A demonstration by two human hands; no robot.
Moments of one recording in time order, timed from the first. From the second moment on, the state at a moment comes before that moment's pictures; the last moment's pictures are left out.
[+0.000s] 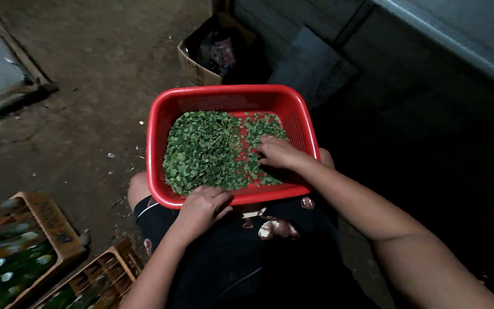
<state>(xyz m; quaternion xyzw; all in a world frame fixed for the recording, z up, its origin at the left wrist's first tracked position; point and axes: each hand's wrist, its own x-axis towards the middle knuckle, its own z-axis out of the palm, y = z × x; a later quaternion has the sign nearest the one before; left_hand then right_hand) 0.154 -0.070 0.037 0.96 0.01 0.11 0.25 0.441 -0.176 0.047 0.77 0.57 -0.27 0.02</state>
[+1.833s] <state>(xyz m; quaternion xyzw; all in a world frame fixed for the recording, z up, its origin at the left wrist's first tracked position) 0.219 -0.087 0.072 0.65 0.26 0.22 0.68 0.356 -0.215 0.085 0.68 0.40 -0.20 -0.58</state>
